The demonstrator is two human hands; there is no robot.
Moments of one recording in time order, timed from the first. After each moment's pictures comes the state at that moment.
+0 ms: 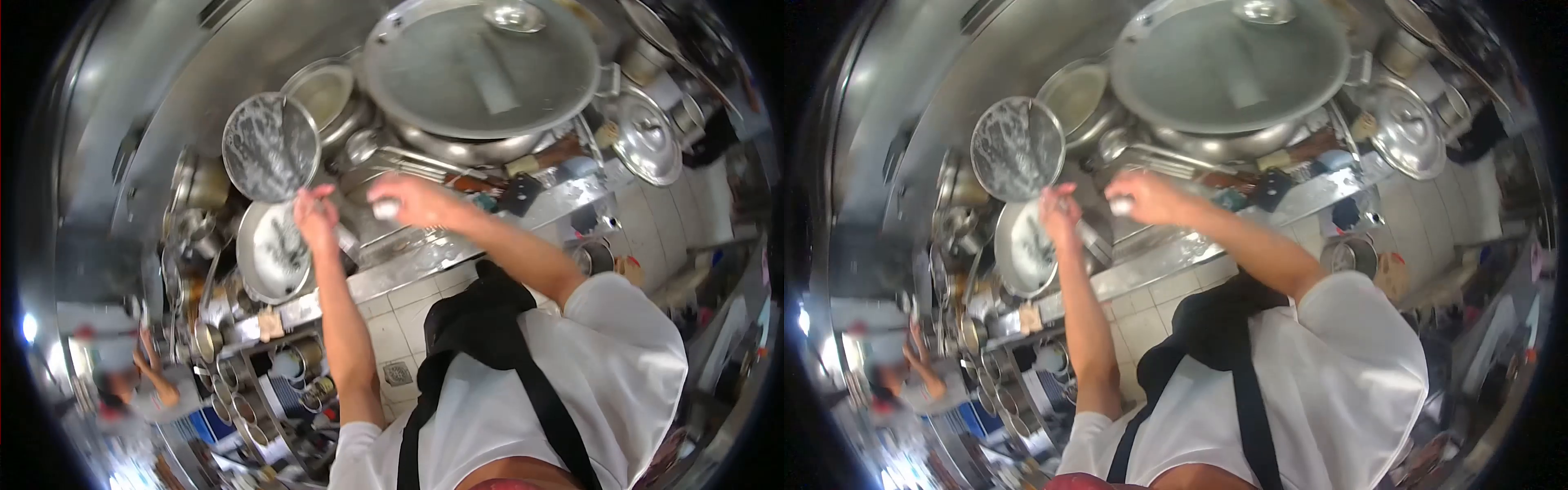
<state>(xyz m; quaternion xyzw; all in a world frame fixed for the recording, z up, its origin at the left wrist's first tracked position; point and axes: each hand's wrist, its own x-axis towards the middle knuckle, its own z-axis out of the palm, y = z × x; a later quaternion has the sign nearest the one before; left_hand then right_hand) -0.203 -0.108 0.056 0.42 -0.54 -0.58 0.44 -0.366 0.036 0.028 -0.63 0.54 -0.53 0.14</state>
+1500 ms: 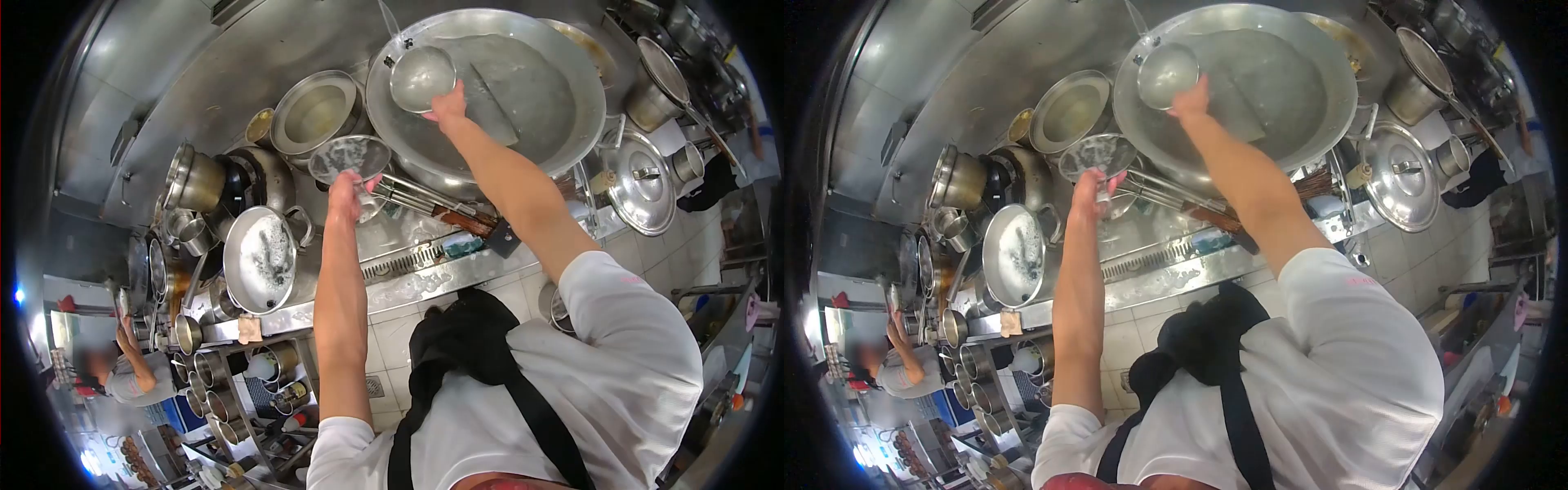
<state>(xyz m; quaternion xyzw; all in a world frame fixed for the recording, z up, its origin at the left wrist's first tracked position) -0.326 -0.150 0.013 0.38 -0.40 -0.78 0.29 -0.589 -0.087 0.024 -0.07 0.70 -0.69 0.16</state>
